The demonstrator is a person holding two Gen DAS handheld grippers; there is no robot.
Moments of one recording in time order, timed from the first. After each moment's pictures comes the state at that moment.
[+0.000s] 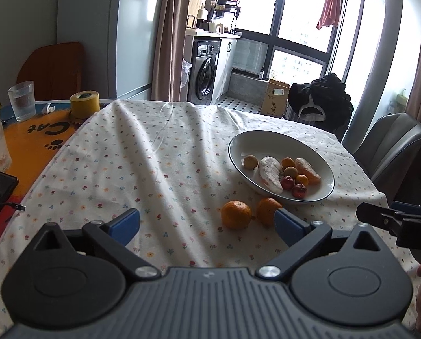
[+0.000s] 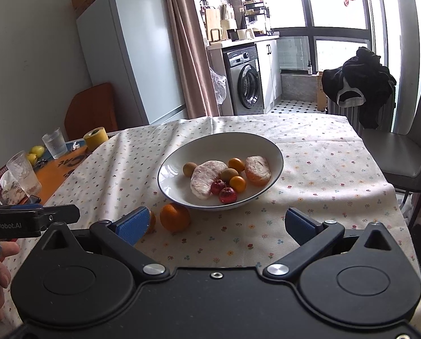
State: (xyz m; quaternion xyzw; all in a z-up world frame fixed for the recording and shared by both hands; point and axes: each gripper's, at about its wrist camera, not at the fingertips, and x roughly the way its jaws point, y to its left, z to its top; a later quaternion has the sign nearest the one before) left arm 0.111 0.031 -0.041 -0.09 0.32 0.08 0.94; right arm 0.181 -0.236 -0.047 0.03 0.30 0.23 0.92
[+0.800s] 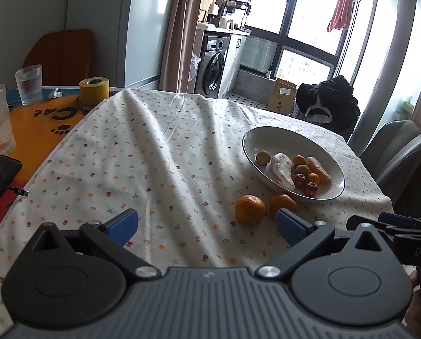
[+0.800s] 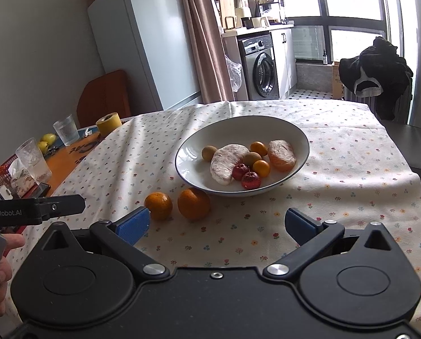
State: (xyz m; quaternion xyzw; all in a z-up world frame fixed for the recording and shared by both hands) left arm 0.111 0.048 -0.052 -0.12 0.32 0.08 0.94; right arm 0.185 -0.217 -0.062 0.02 0.32 0.26 0.91
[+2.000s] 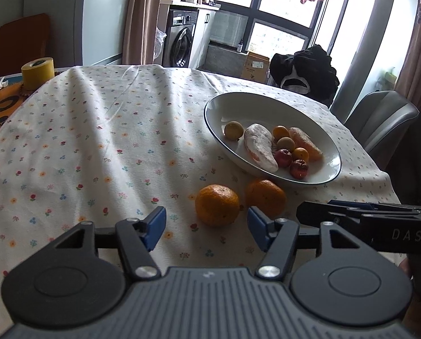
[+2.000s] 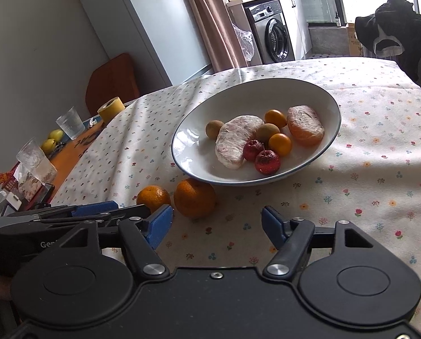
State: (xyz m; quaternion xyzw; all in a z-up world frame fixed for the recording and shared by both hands) left arm 0.181 0.026 -0.102 -0.10 0.36 0.01 0.93; right arm 0.238 -0.204 -0.101 0.07 0.39 0.30 0.87
